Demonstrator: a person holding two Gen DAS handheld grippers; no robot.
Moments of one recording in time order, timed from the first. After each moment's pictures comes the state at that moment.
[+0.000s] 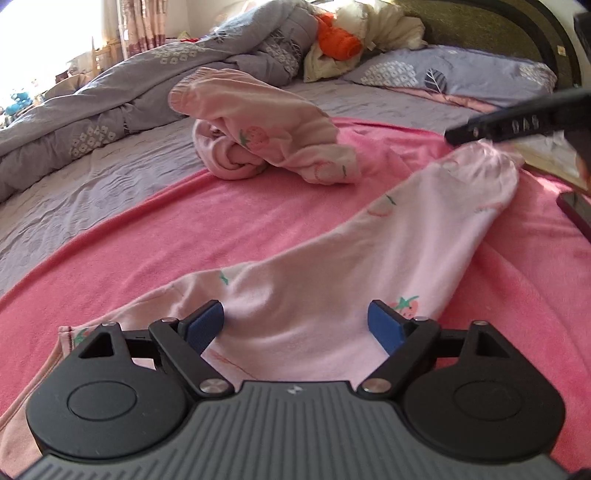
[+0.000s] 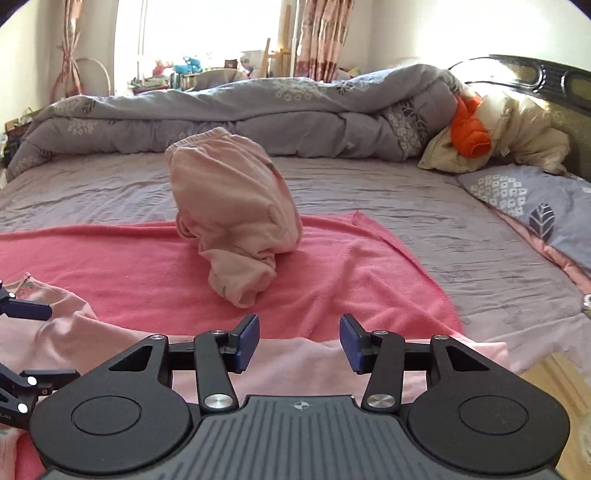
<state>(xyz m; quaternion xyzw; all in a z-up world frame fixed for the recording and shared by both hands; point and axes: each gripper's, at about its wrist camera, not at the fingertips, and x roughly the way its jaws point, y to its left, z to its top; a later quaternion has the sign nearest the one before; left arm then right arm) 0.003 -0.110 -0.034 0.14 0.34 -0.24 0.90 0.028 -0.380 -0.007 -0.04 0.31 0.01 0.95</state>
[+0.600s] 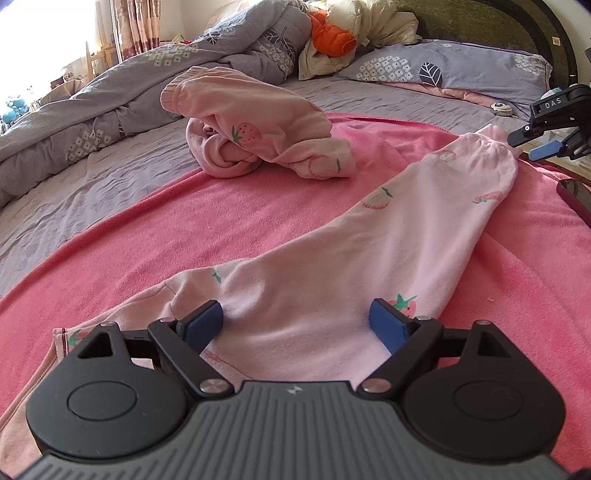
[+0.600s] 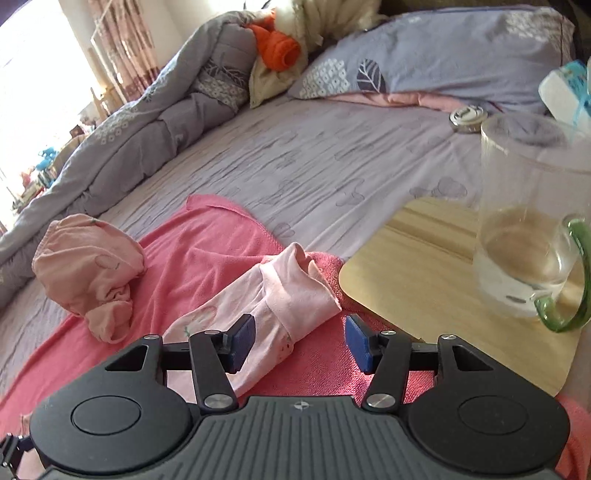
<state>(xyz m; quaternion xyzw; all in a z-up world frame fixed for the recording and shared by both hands) 0.005 -0.110 -0.038 0.14 0.34 -0.24 0.90 0.004 -0.523 -0.038 0.25 0.36 -0.13 0.89</state>
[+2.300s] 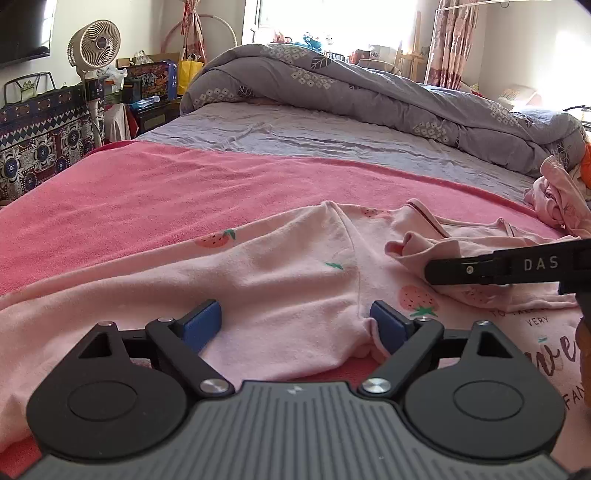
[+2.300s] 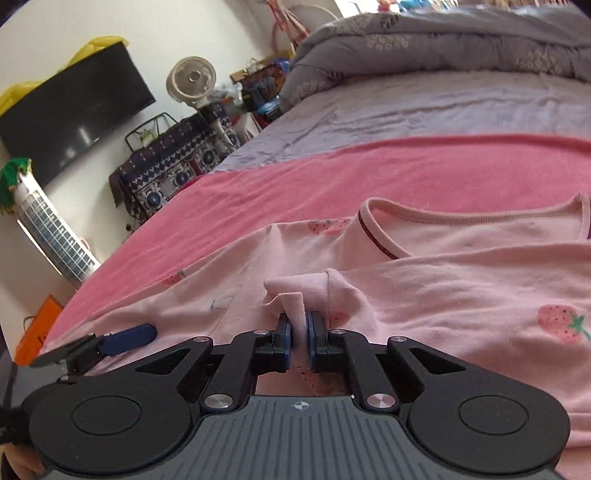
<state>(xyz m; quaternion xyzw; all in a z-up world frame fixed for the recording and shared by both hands) -0.218 0.232 -0.021 -0.09 0.30 0.13 0.94 -0.055 0.033 -0.039 0.03 0.38 0.43 0.82</state>
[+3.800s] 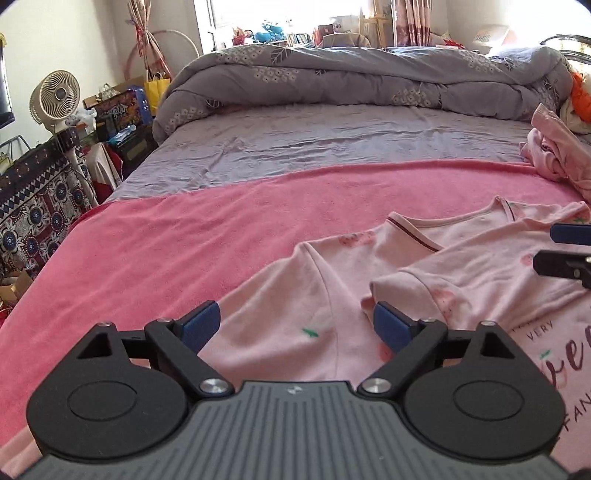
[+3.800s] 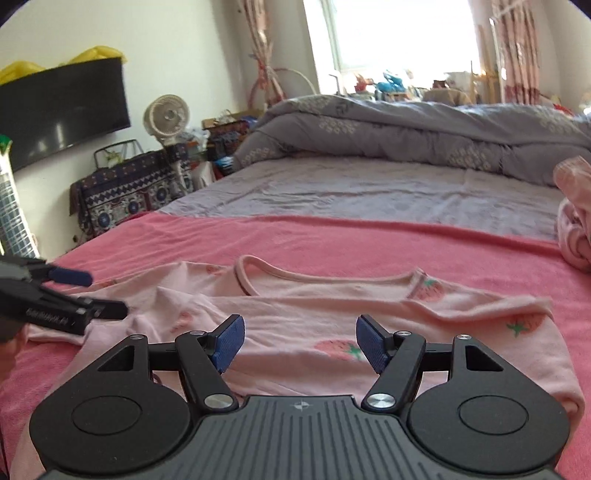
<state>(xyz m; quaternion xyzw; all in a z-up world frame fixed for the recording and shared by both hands) -0.151 0.213 0.020 0.02 0.36 0.12 0.93 -0.070 -0.059 -0.024 -0.03 0.26 0.38 0.89</state>
